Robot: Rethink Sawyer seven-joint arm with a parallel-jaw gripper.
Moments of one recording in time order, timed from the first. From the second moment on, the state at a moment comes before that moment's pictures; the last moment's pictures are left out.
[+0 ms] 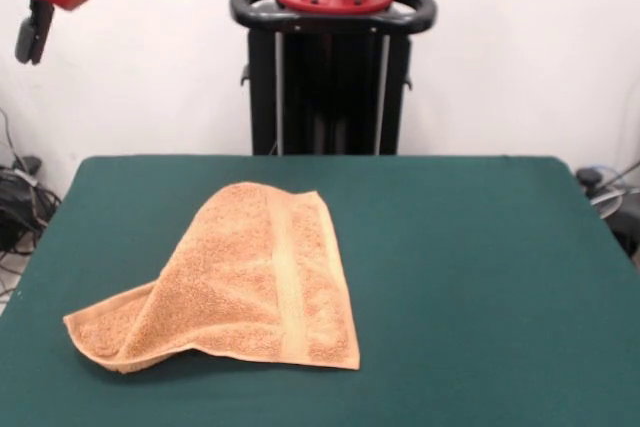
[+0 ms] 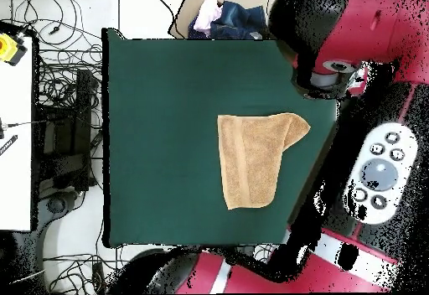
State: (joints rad) arm -0.26 -0.47 -0.22 0.65 -0.40 1.54 1.57
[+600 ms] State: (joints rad) arm -0.27 -0.33 -0.19 0.65 -0.37 1.39 1.57
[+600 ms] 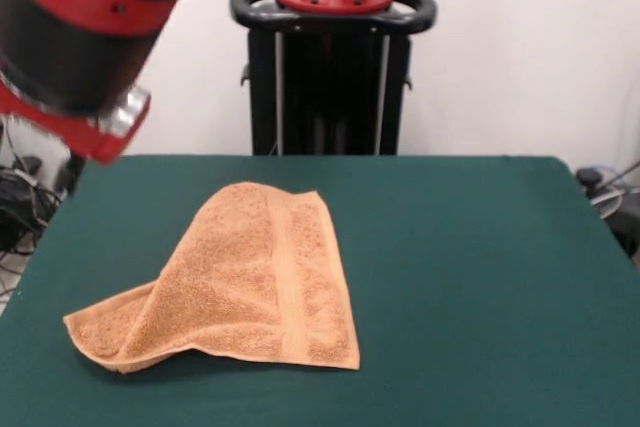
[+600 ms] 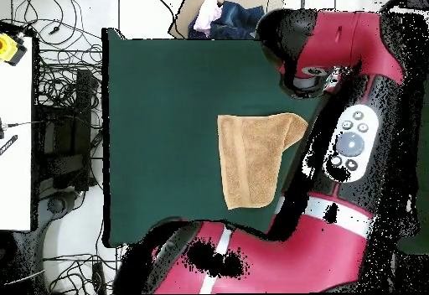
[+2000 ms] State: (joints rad) arm -0.29 -0.10 -0.13 0.64 -0.15 1.11 1.57
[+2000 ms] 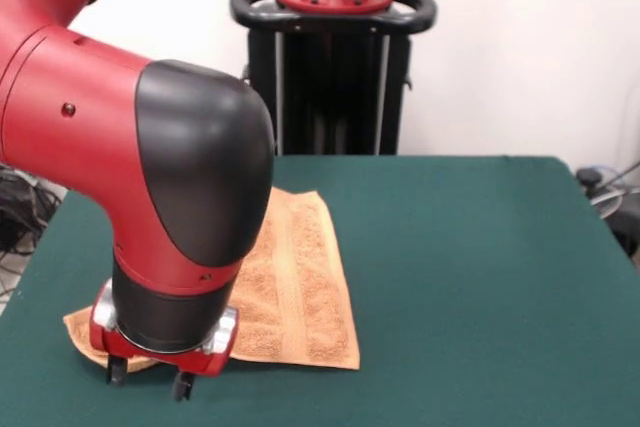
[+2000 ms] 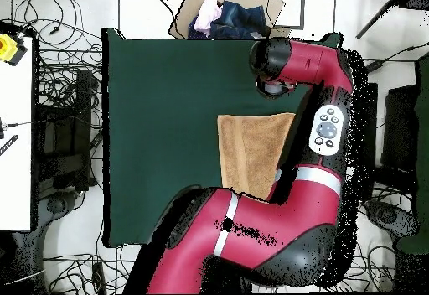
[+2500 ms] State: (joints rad) arm -0.28 -0.14 -0.13 0.64 -0.10 1.11 1.57
